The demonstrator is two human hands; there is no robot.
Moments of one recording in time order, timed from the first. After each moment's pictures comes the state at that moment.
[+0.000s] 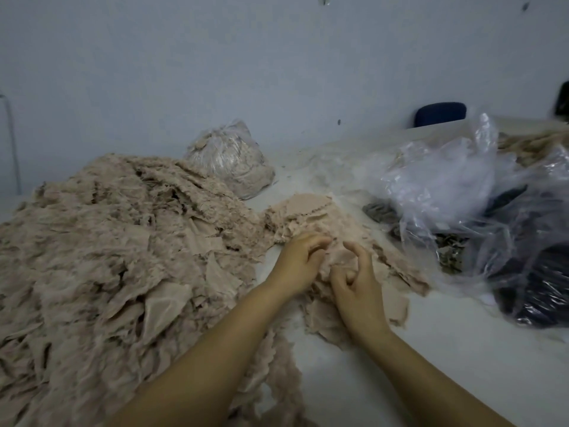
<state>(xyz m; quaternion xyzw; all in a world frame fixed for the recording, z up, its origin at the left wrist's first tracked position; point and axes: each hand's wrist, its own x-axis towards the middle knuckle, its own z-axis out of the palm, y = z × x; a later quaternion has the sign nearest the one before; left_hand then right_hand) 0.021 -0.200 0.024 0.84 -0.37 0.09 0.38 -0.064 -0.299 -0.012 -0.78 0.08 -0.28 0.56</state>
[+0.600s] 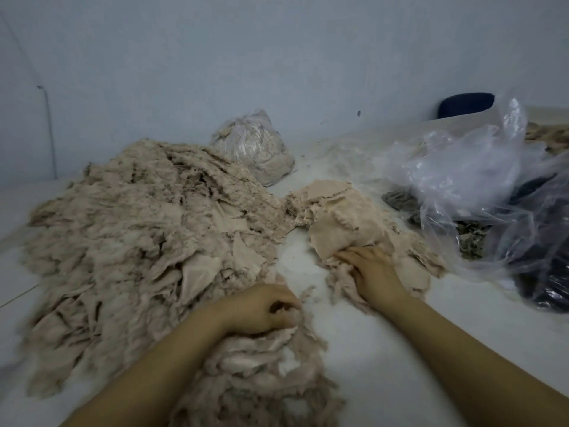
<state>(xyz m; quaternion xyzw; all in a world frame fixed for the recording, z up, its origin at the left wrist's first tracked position) -0.026 -0.080 0.005 0.89 -0.39 -0.17 0.15 -0.044 -0.333 -0.040 -0.96 -0.06 -0.18 0.19</state>
